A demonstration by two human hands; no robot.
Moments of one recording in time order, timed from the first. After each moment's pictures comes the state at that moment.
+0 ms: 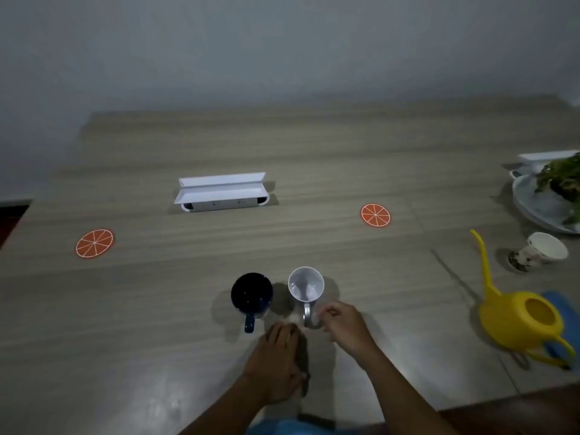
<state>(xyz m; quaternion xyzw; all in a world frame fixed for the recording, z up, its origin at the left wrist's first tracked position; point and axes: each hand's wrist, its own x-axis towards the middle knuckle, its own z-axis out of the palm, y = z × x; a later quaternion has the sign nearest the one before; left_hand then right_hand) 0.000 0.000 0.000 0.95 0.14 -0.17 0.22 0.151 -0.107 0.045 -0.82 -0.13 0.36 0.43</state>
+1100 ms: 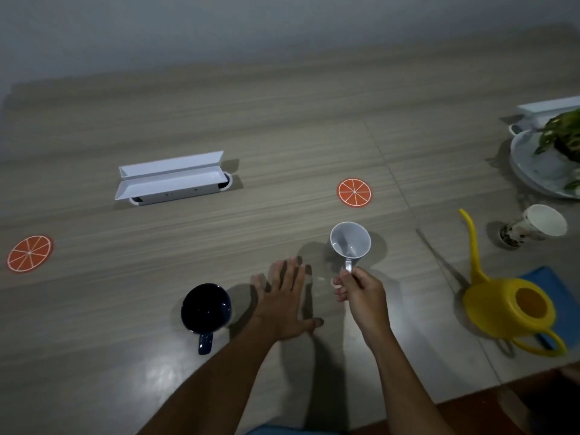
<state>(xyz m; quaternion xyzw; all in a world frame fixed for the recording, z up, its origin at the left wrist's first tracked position) 0.148 0.015 -0.013 0.95 0.17 -0.21 0.18 0.250 -0.136 0.031 -0.77 -0.02 0.26 0.59</state>
